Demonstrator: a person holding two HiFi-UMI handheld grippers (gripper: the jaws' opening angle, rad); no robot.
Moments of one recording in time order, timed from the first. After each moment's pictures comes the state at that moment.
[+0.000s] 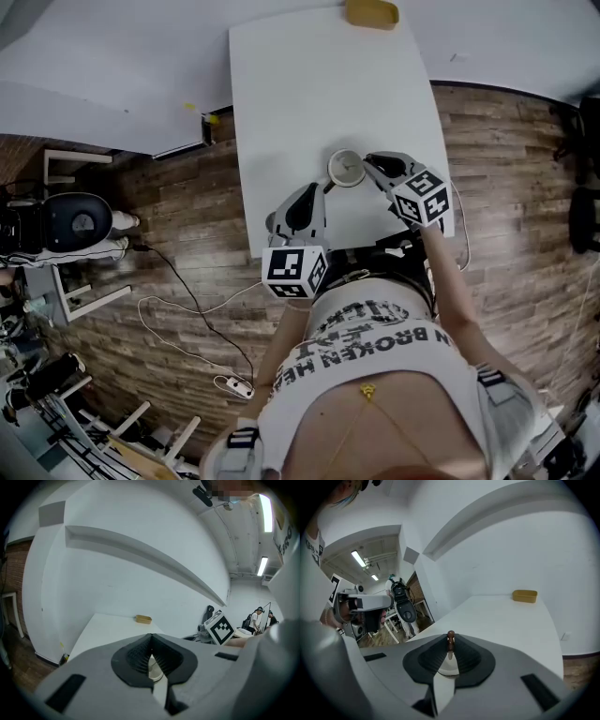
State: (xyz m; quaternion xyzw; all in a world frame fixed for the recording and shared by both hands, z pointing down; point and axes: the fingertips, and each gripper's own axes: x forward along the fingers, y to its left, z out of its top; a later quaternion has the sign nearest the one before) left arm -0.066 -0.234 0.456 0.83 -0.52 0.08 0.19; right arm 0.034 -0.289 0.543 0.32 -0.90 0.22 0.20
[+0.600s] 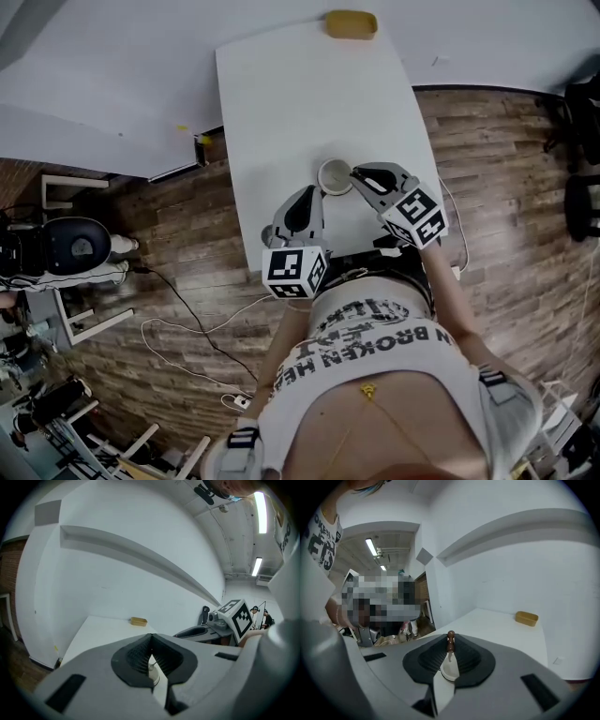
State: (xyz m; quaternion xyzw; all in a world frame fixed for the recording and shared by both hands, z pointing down) left arm -0.049 -0.240 0.450 0.85 -0.49 0.07 0.18; right arm 0.024 -0.261 0.483 0.32 -0.92 0.12 0.20
